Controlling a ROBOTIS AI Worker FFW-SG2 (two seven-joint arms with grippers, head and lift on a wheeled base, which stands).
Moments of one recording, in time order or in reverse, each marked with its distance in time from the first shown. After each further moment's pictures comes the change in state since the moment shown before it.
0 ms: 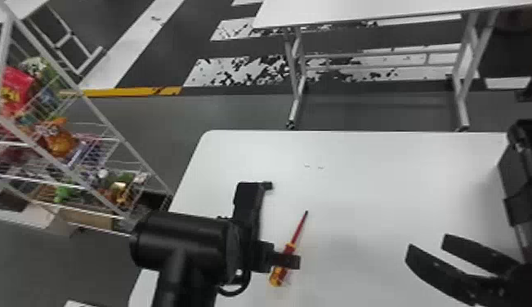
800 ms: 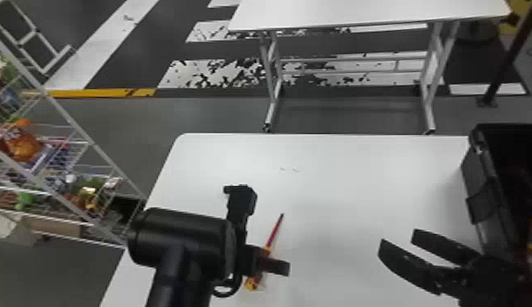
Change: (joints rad) left arm -0.063 -0.028 -0.060 0.119 -0.041 0.000 -0.018; right arm -0.025 -0.004 -0.004 0.024 -0.007 -0.003 -0.001
